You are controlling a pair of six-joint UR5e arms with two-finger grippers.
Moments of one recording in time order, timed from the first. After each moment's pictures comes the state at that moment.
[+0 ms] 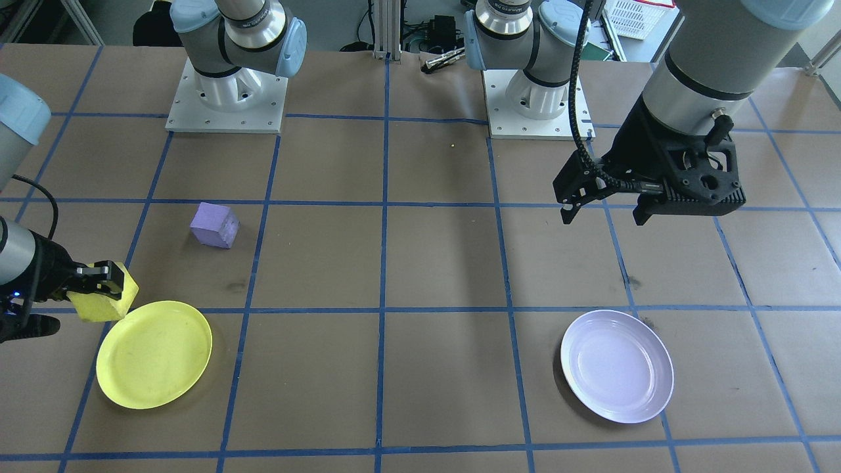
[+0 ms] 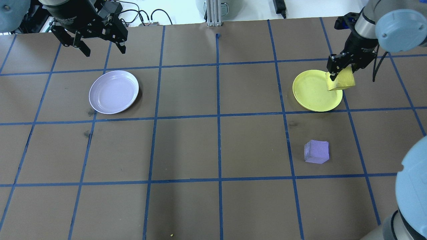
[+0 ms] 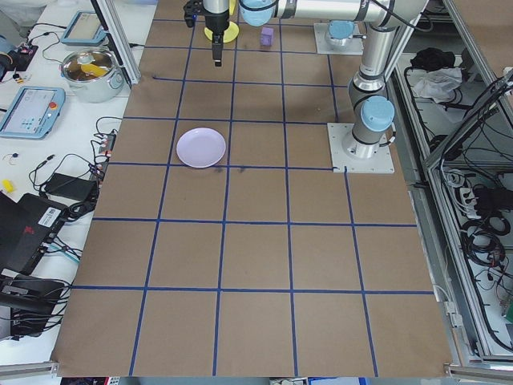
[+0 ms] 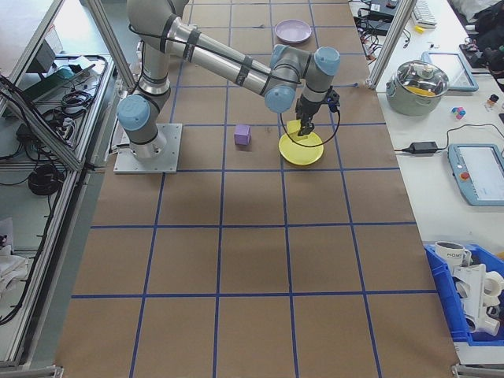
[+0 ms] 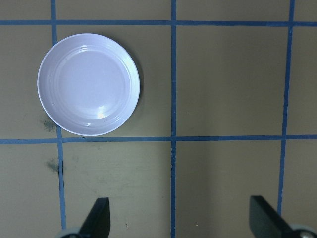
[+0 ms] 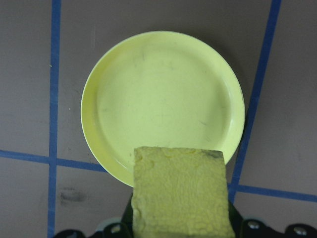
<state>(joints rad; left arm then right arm) -1.51 -1.71 -1.38 -1.58 1.54 0.04 1.31 -1.20 1.54 -1.81 -1.58 -0.41</state>
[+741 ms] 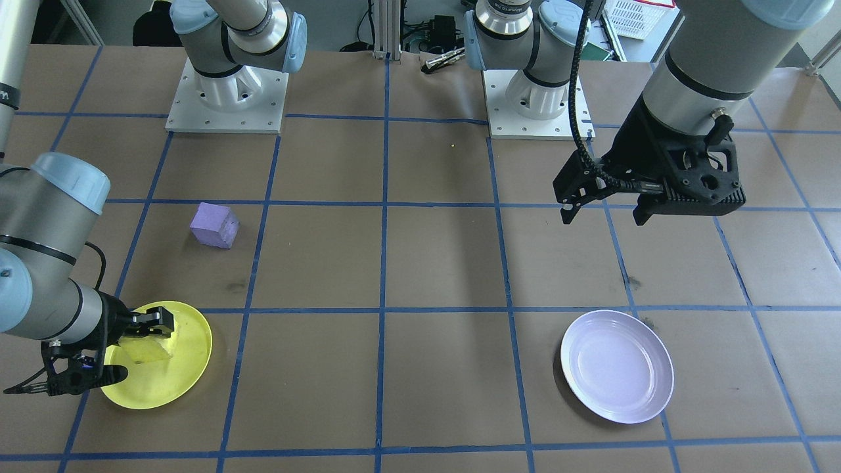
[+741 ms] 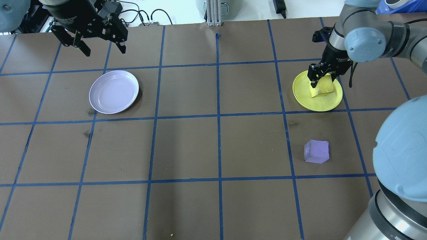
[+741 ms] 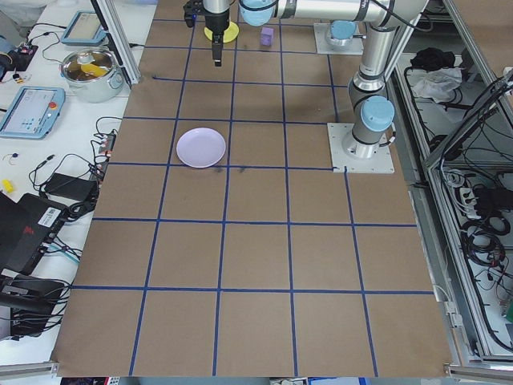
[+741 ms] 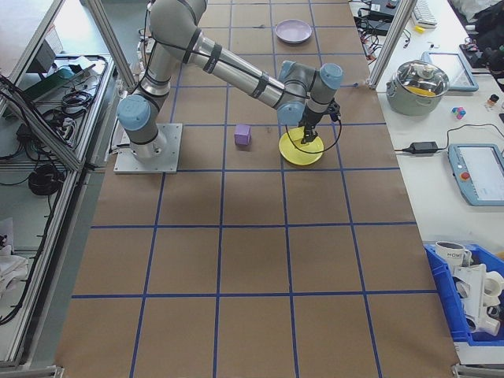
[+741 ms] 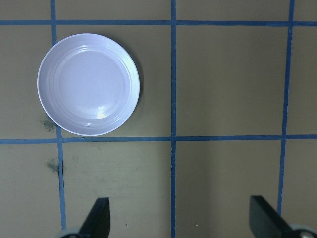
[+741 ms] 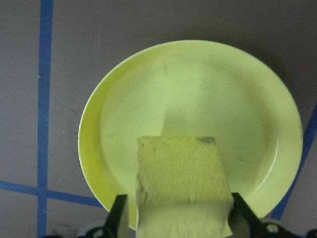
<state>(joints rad) -1.51 -1.71 -1.38 -1.58 1.54 0.04 1.36 -1.07 1.54 -1.88 -1.59 -0.40</state>
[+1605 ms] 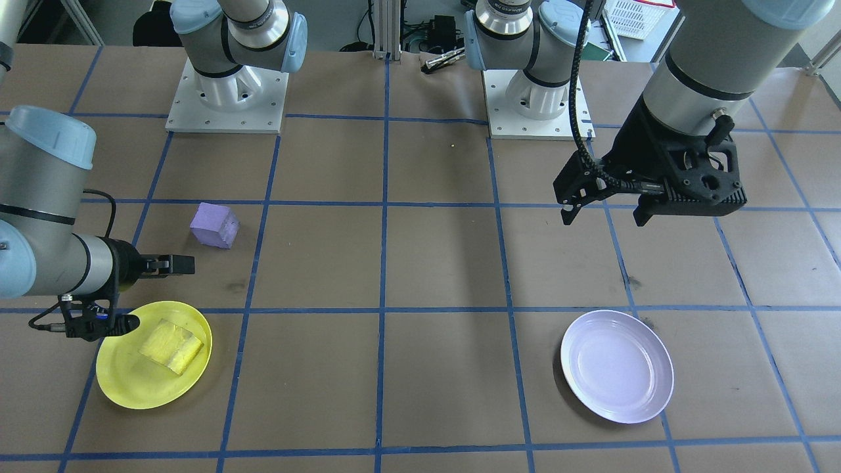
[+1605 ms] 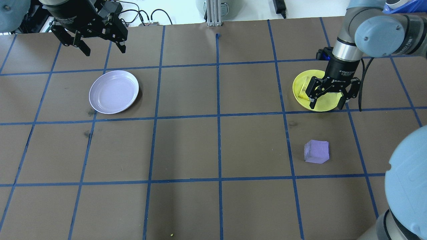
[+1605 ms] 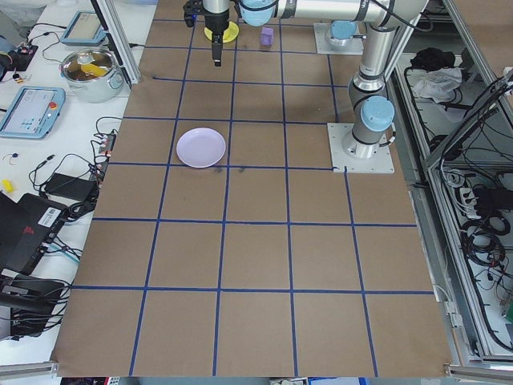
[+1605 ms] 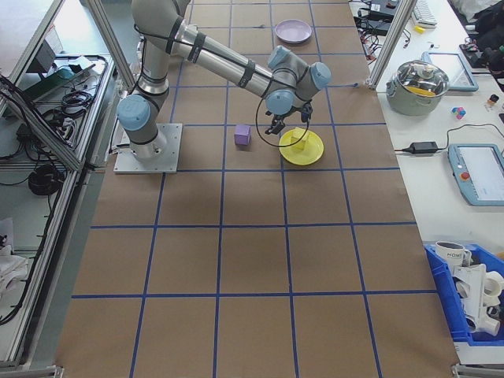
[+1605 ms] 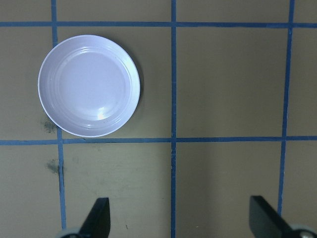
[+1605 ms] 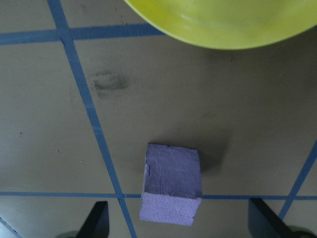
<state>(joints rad) -1.51 -1.71 -1.38 -1.57 1.54 0.04 1.36 -1.18 1.62 -1.47 -1.57 -0.16</state>
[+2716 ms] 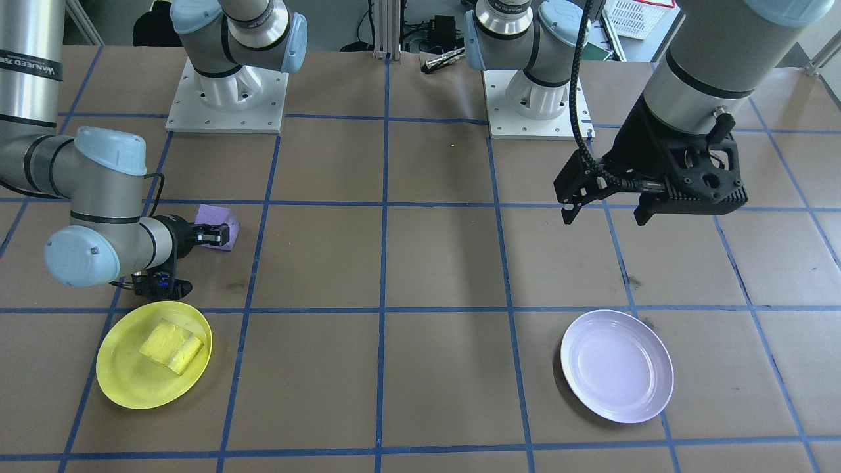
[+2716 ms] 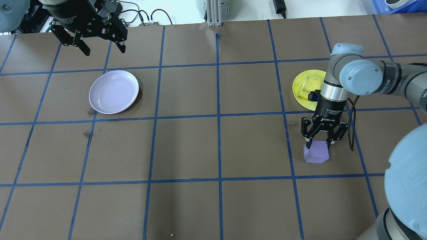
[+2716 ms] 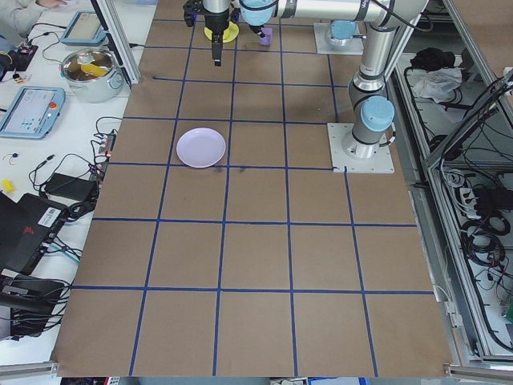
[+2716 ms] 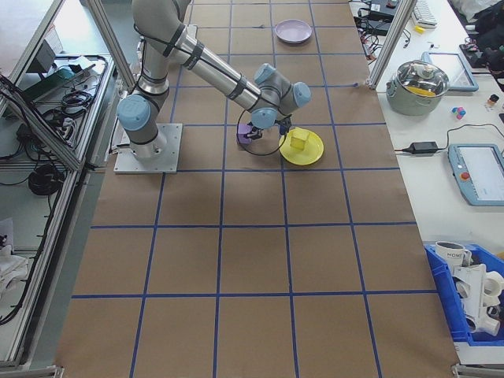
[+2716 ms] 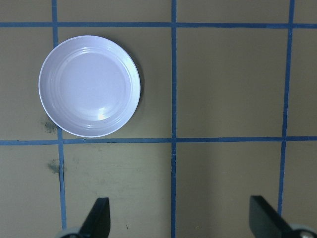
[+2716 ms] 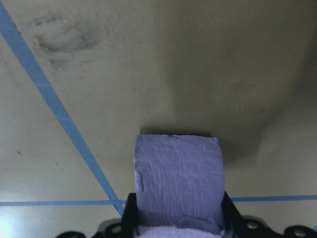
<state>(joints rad) -1.51 -1.71 -1.37 -1.57 1.54 0.04 1.36 -1.18 1.82 -1.56 -1.57 -0.09</state>
